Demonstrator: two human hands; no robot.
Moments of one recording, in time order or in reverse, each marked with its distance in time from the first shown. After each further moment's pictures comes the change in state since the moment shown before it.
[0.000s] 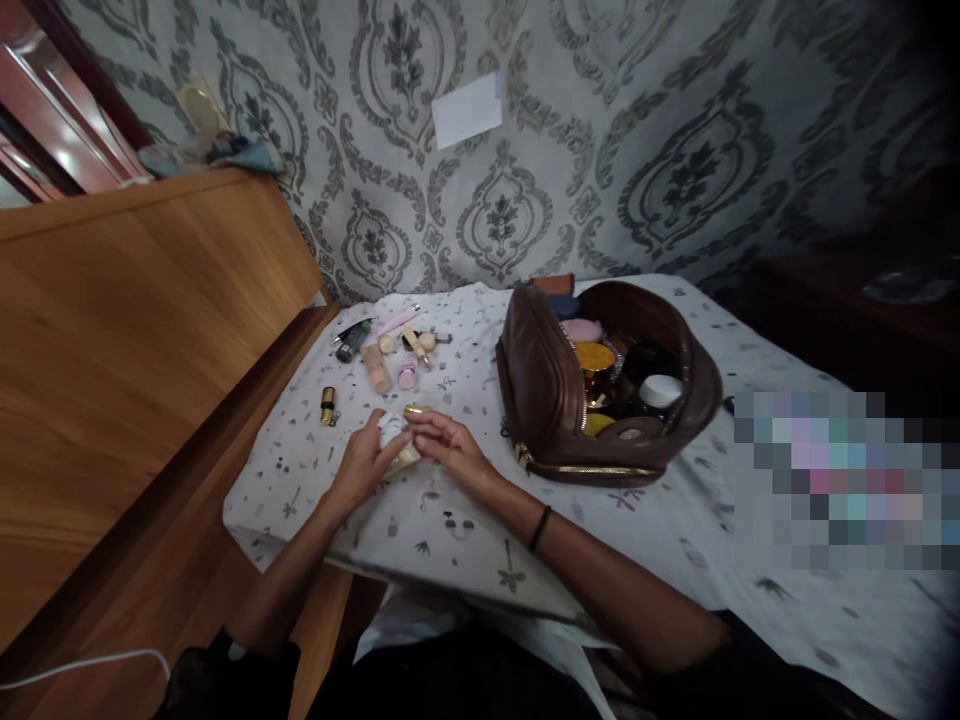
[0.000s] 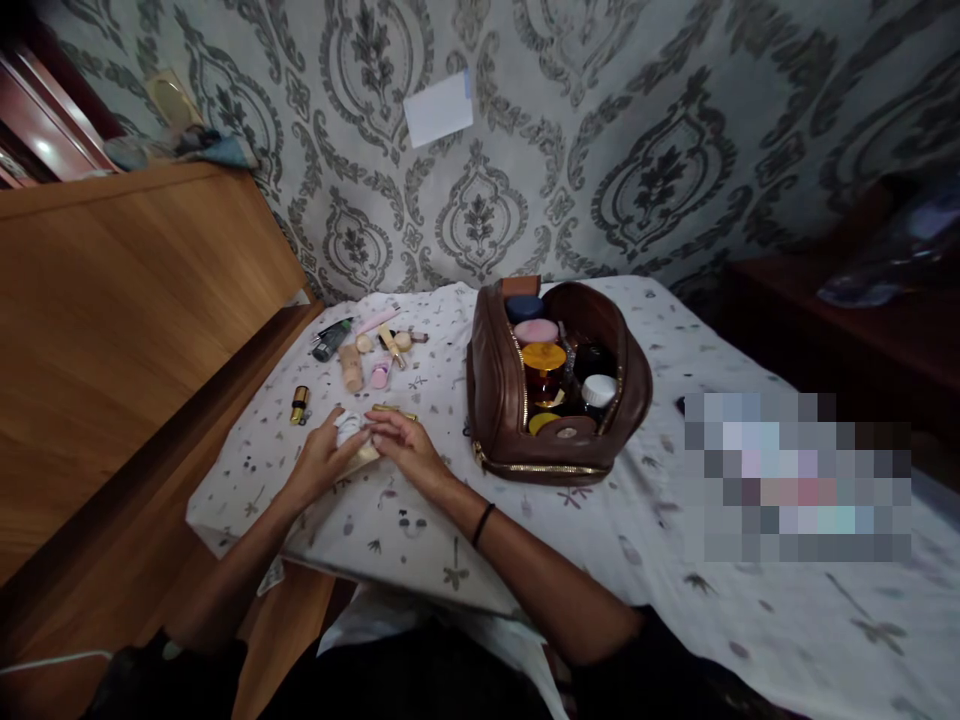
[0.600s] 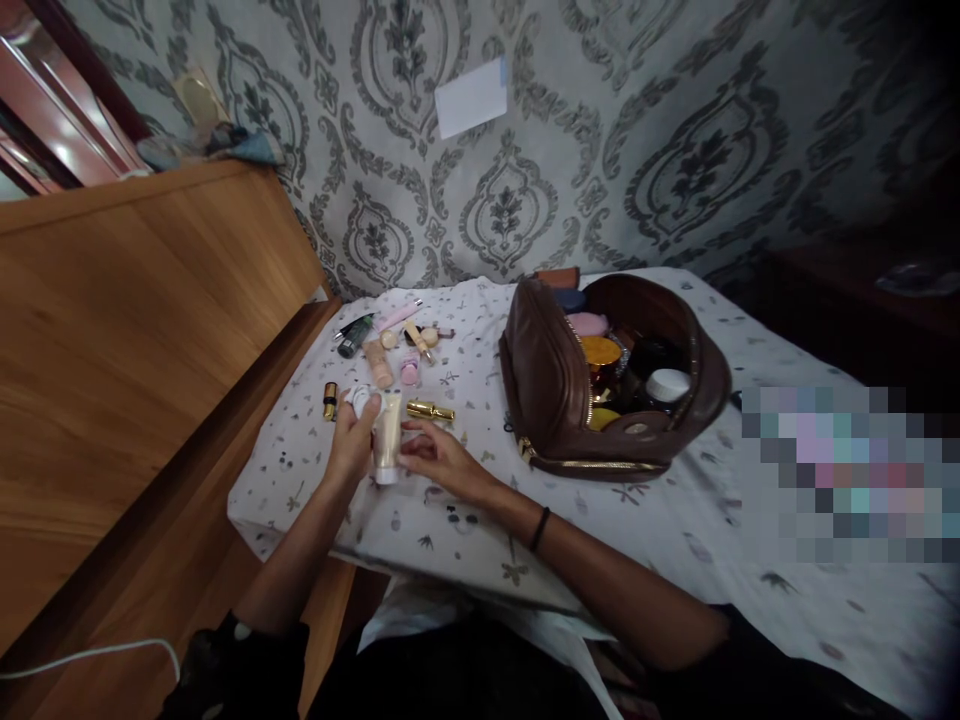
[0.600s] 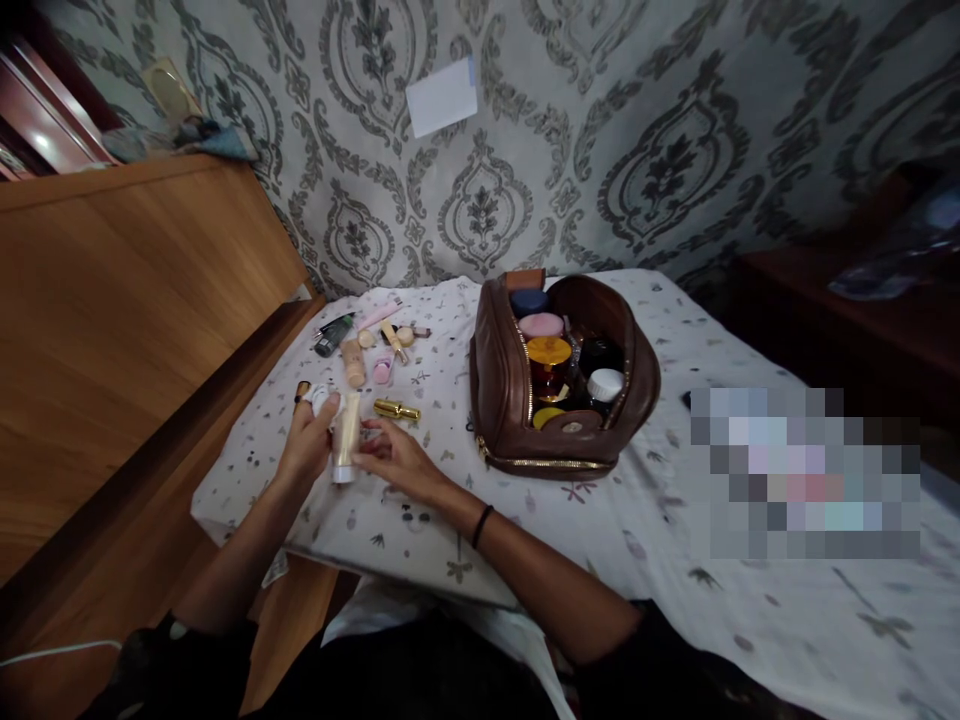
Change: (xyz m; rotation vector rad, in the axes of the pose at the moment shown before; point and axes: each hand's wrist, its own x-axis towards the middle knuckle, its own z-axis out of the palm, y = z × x) left_hand 0.022 -0.018 0.013 -0.765 0.420 -0.208; right_hand -0.006 0.005 0.014 -0.183 -0.106 0.075
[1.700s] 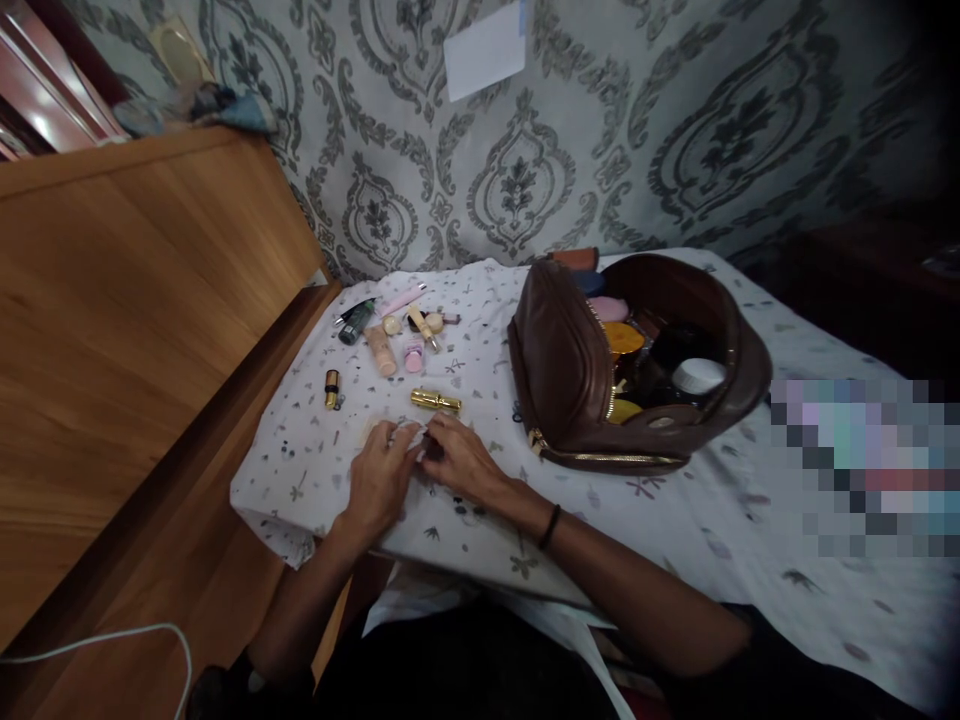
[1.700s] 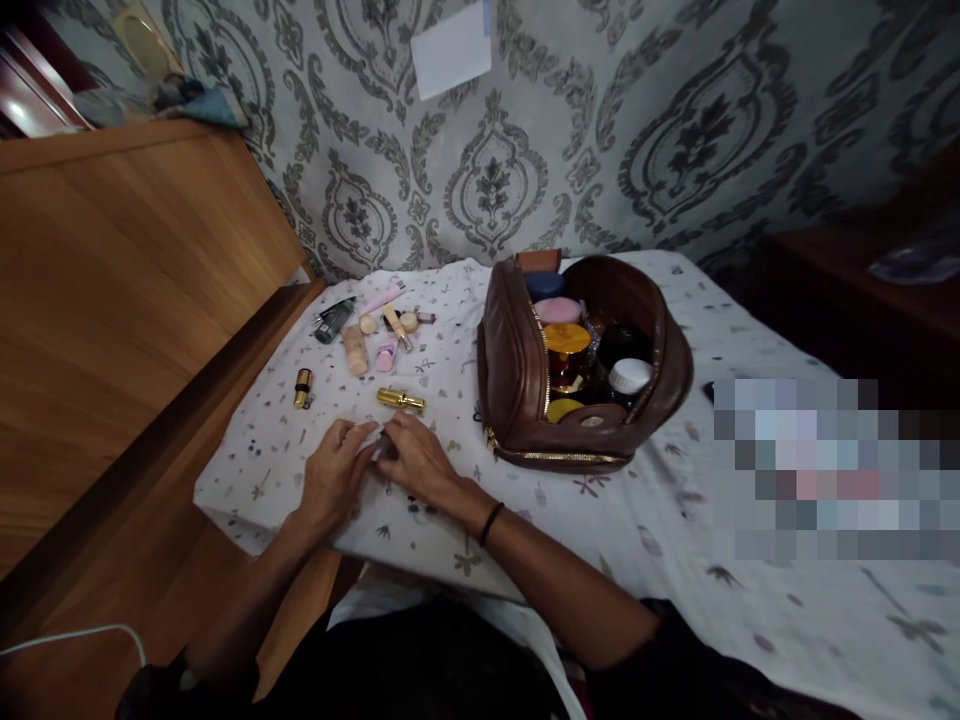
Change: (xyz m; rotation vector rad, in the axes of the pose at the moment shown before) left_hand -0.060 -0.006 -0.013 1.141 -0.294 0.511; right_hand -0.006 0.002 -0.008 -0.972 0.090 -0.208
